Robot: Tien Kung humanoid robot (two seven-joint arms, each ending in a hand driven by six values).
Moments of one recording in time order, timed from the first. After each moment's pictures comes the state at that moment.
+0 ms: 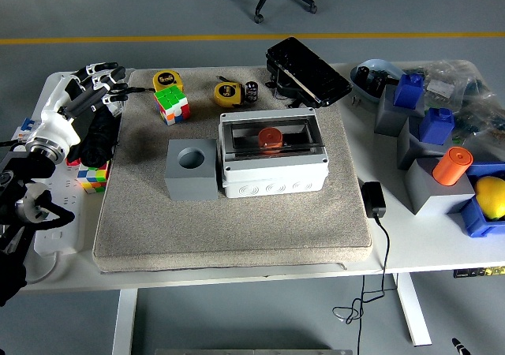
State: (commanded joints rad) left arm -0.35 0.26 -1.35 -1.25 0.86 0.06 0.05; right arm 0.14 -0.18 0.37 0.29 0.28 -0.16 0.01
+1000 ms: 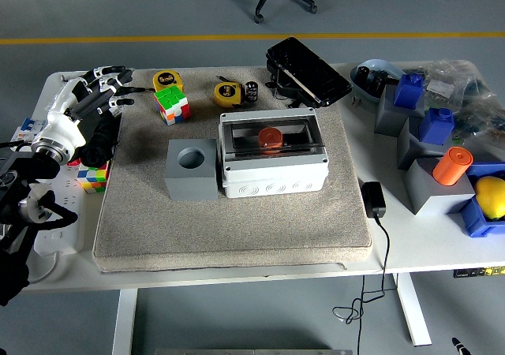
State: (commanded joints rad) left arm -0.35 0.26 -1.33 -1.25 0.85 0.05 0.07; right arm 0.14 -0.18 0.37 0.29 0.28 -0.16 0.01
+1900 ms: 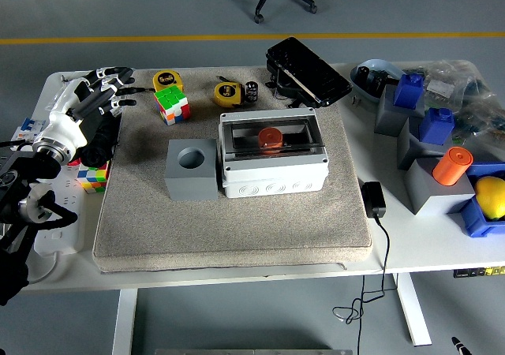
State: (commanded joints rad) left arm -0.35 0.26 -1.32 -1.25 0.85 0.04 0.08; right arm 0.14 -0.18 0.36 0.29 0.28 -0.16 0.00
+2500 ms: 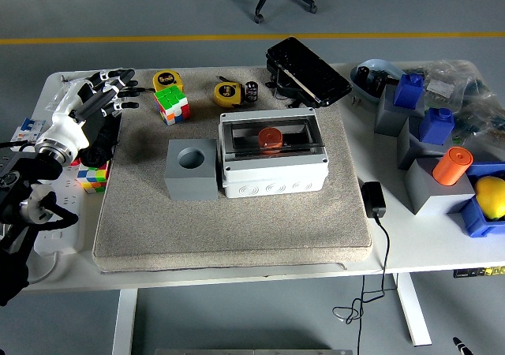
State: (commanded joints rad) left arm -0.35 0.26 -1.32 -1.25 0.86 0.04 0.08; right arm 0.14 -0.18 0.36 0.29 0.28 -0.16 0.00
